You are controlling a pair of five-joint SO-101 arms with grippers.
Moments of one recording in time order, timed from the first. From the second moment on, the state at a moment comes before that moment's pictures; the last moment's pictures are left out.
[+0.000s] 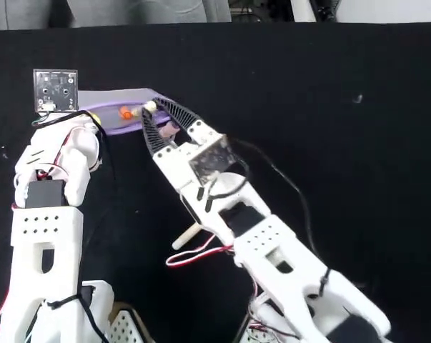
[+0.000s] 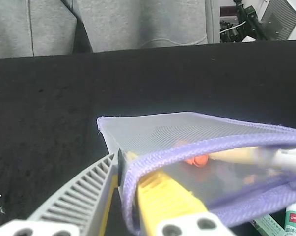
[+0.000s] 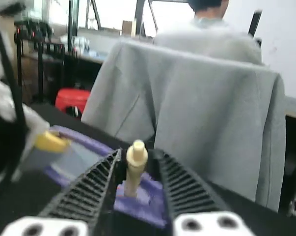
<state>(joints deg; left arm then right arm) -9.8 -45.4 45.8 34.3 -6.8 -35.0 -33.1 65.7 -25.7 8.0</state>
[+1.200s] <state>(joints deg) -14.2 -25.8 17.5 54.8 3.7 -33.0 -78.5 65.7 12.3 8.3</state>
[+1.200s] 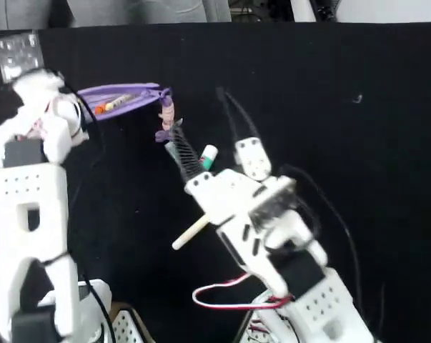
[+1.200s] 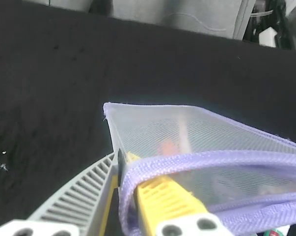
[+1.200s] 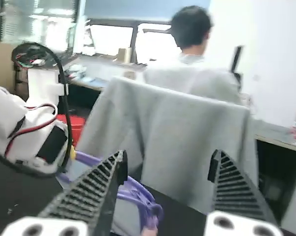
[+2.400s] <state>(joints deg) -17.6 -17.8 16.1 53.1 3.7 -13.0 -69.8 67.5 42.1 -3.3</state>
